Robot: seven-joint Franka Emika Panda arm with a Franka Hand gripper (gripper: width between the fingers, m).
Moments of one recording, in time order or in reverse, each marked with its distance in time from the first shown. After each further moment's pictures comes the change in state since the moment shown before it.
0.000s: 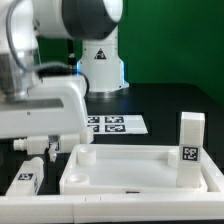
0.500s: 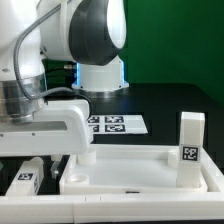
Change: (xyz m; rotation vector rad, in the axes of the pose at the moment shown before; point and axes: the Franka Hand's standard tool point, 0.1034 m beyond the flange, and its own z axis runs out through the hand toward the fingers) arm -0.005 -0.002 0.022 -0.020 -0.005 0.016
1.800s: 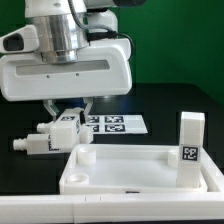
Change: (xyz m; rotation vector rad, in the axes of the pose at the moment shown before) arm -0.043 -0.071 -0.074 0.060 0.024 0.087
